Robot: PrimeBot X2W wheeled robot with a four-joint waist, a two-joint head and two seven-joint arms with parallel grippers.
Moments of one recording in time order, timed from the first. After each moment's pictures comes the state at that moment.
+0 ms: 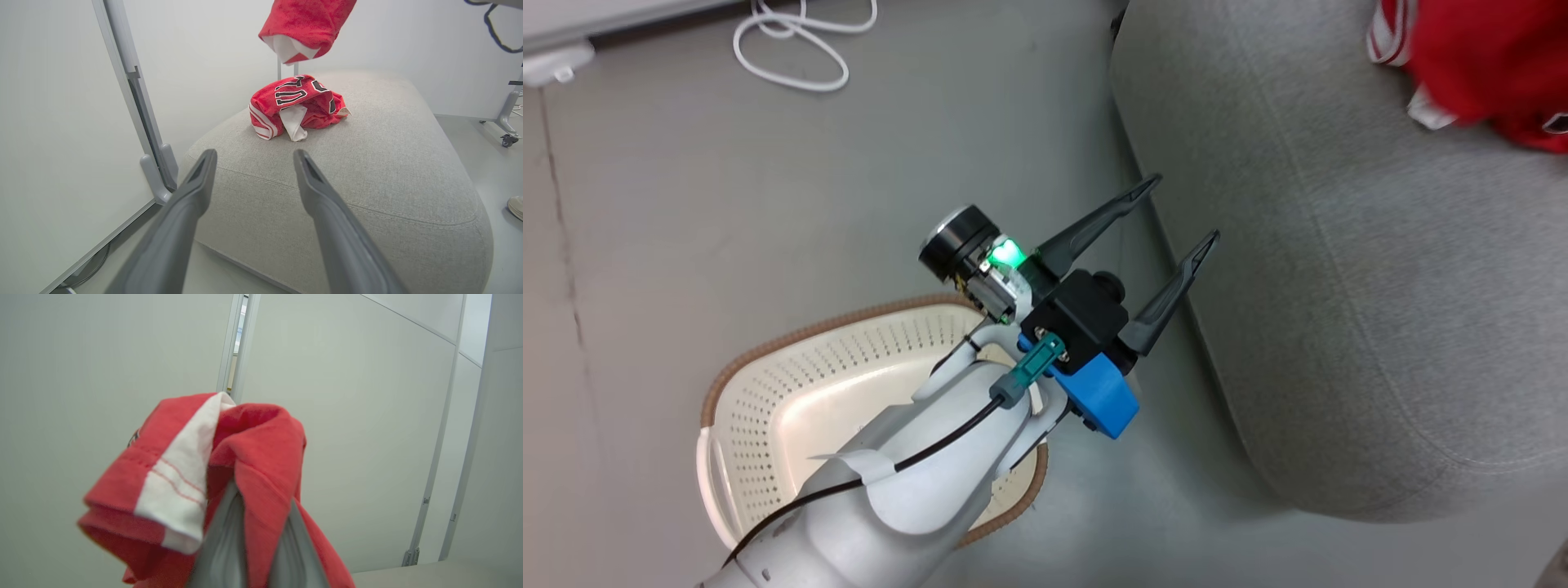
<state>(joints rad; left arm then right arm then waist) -0.75 0.11 -0.88 0.42 -0.27 -0.05 -0.24 -0.73 -0.17 -0.26 0.12 0.04 0.13 -0.26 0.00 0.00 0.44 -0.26</state>
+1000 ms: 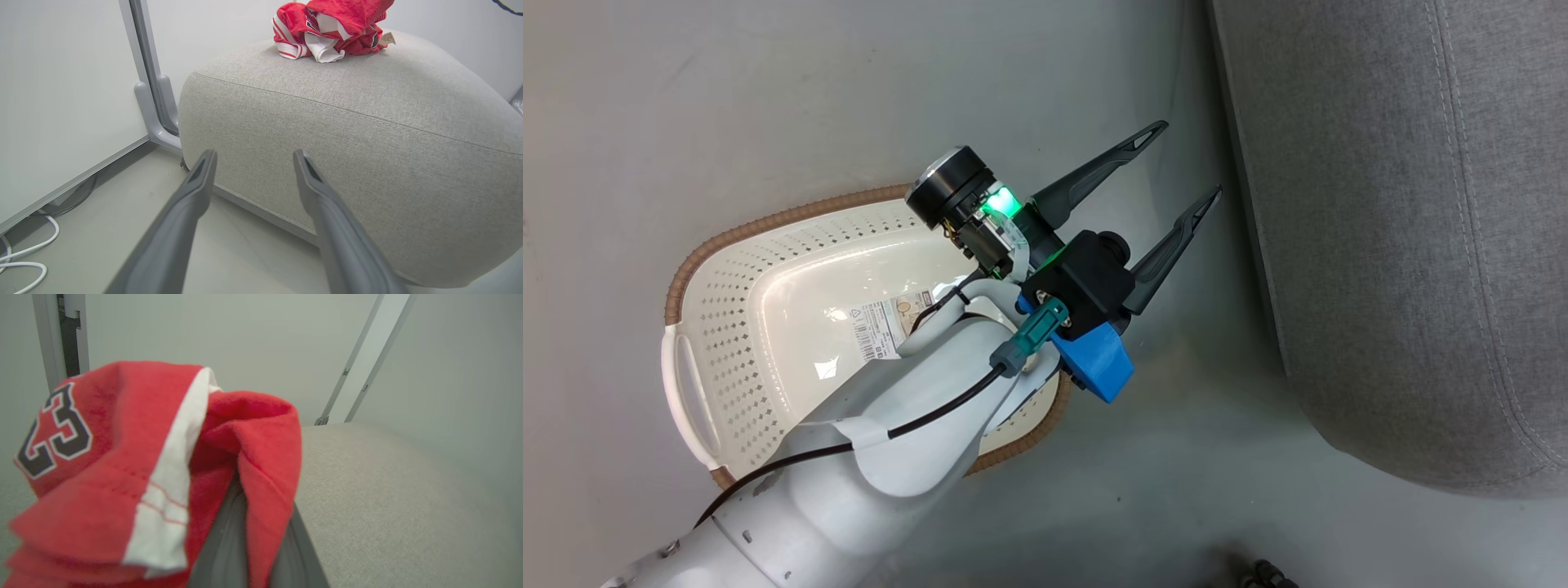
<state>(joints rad) -0.86 0.14 -0.91 0.43 -0.23 -0.05 -0.24 -1.01 -0.47 -0.57 0.75 0.01 0.13 -0.26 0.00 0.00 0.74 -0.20</state>
